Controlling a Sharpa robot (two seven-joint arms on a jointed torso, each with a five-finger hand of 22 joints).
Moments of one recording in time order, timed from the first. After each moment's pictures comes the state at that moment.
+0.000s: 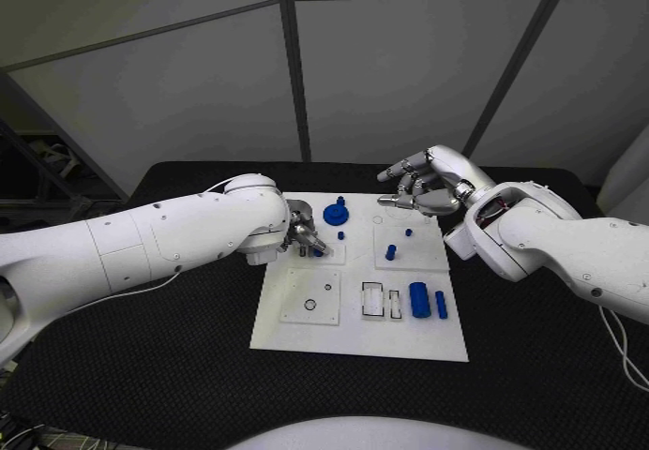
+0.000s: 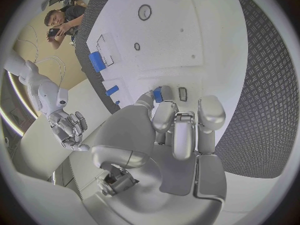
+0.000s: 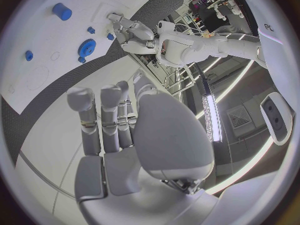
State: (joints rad) left arm 1.25 -0.62 -0.05 1.34 -1.05 0.15 -0.62; left_hand 1.21 0.09 0.03 0.09 0.37 1.07 0.01 0.29 1.17 1.47 -0.04 1.09 1.31 1.46 -0.10 1.53 1.31 0.12 1.26 0.01 1.30 1.08; right arm 1.21 -0.80 0.03 1.58 -1.00 -0.43 0.04; right_hand 1.49 -0.14 0.10 0.25 0.08 0.95 0.12 0.07 0.07 1.17 0.04 0.66 0.79 1.41 -0.04 0.90 0.79 0.12 1.28 0.07 1.03 1.03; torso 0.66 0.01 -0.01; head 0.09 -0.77
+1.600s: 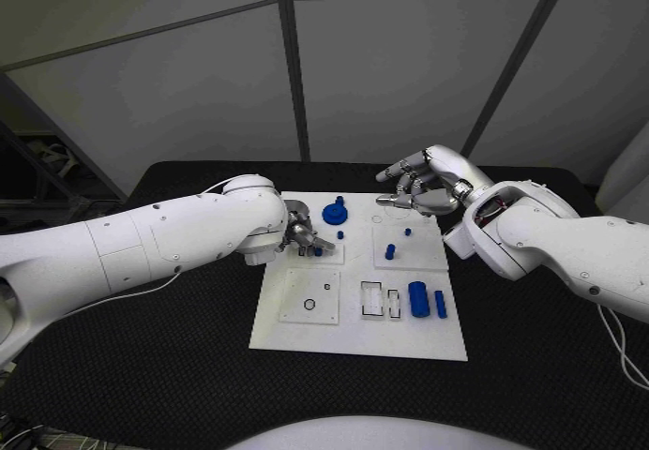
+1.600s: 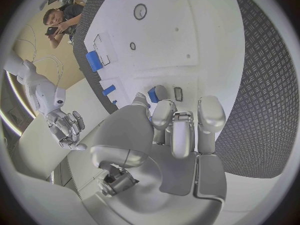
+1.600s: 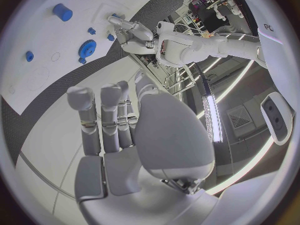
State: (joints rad) left arm 1.25 -0.62 -0.05 1.33 -1.05 0.14 -0.63; left_hand 1.12 0.06 -0.15 0.29 0.08 1.13 0.01 0.24 1.25 1.47 -0.04 1.08 1.31 1.47 -0.11 1.54 1.31 0.12 1.28 0.01 1.30 1.12; right arm 1.21 -0.80 0.03 1.57 -1.00 -0.43 0.04; right_hand 1.47 -0.14 0.09 0.26 0.08 0.95 0.12 0.07 0.07 1.17 0.04 0.66 0.79 1.41 -0.04 0.88 0.79 0.12 1.28 0.07 1.02 1.02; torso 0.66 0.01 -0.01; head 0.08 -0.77
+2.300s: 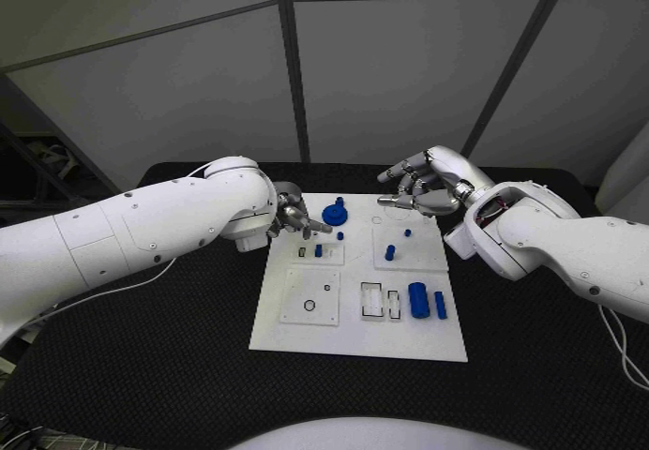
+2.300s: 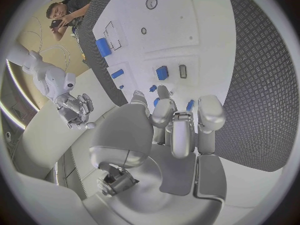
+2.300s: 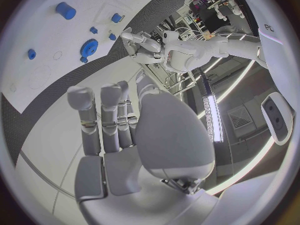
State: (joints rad) left arm 1.25 -0.68 0.05 1.38 -1.06 0.14 -0.64; left_hand 1.12 0.03 -0.17 0.29 0.06 1.12 0.02 0.21 1.26 1.47 -0.04 1.04 1.31 1.47 -0.11 1.53 1.31 0.12 1.27 0.01 1.28 1.09; right arm 1.21 -0.80 0.03 1.57 -1.00 -0.43 0.04; right_hand 1.46 -0.14 0.08 0.27 0.08 0.95 0.12 0.07 0.07 1.17 0.04 0.66 0.79 1.41 -0.04 0.88 0.79 0.12 1.28 0.07 1.01 1.02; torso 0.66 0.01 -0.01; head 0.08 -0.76
